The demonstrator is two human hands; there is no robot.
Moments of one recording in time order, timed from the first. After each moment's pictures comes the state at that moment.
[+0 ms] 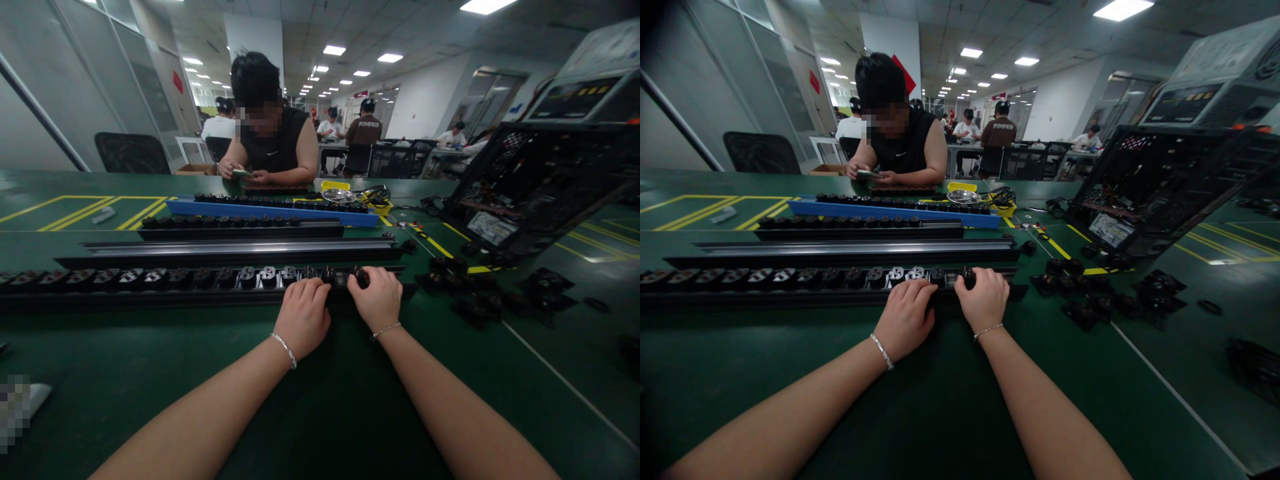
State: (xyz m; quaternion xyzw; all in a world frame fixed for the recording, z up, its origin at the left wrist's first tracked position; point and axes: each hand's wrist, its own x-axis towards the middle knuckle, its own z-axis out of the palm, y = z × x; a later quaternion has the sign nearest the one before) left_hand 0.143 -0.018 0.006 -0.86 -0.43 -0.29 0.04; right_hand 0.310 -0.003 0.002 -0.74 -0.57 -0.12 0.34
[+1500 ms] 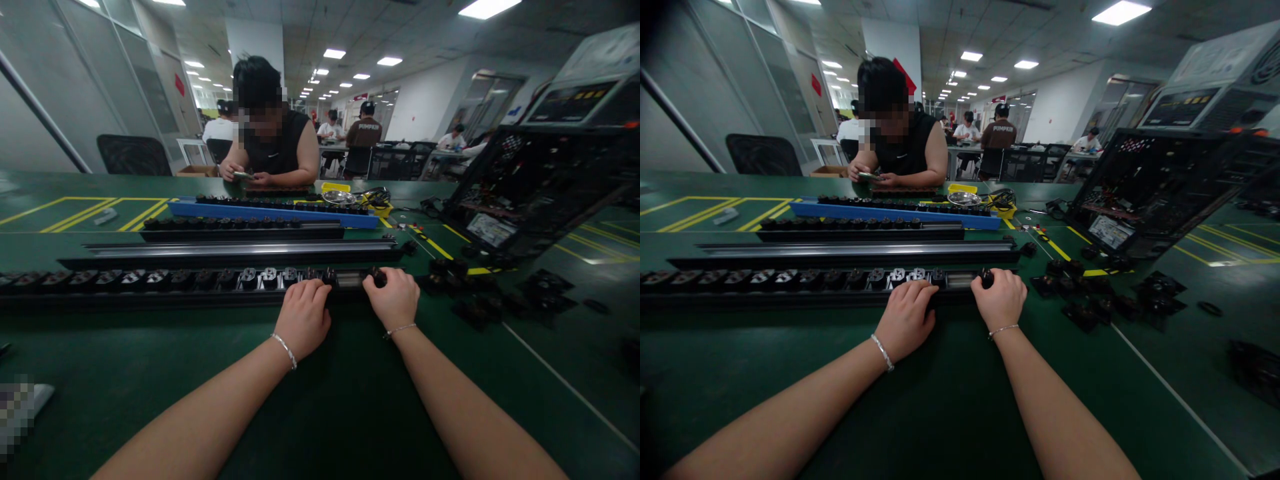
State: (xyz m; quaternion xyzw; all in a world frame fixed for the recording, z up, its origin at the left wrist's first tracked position) left_hand 0.141 -0.017 0.006 -0.86 -0.43 -0.29 0.02; right_hand 0.336 -0.003 0.002 -0.77 -0.53 -0.15 0.33
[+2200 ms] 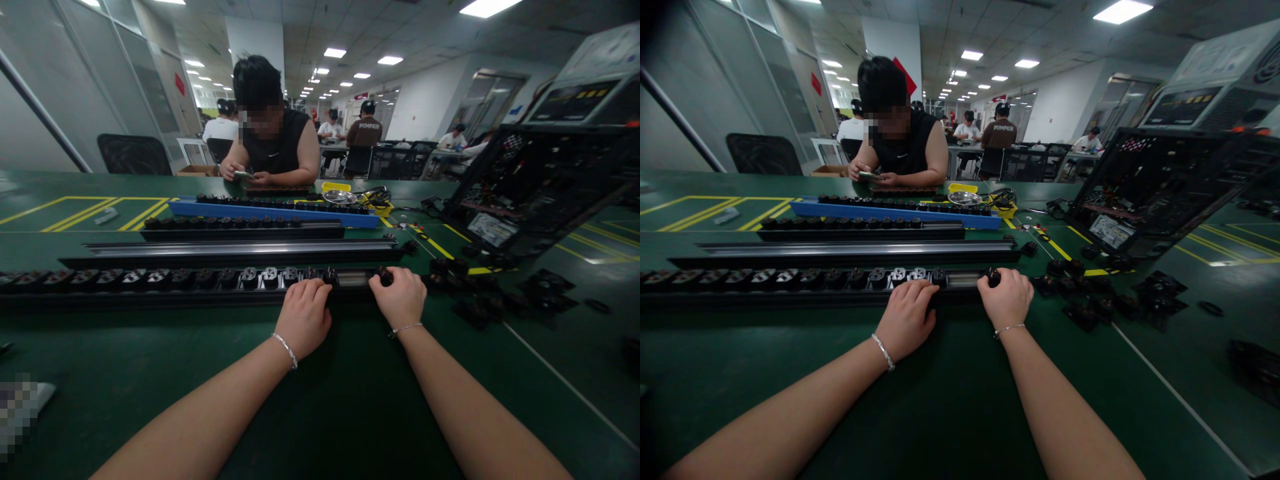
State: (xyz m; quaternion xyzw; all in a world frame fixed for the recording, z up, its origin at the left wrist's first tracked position) left_hand 0.140 -0.017 0.007 -0.86 -0.42 -0.30 0.03; right_hand 0.346 -0.005 0.005 -0.77 -0.52 -0.15 0.33
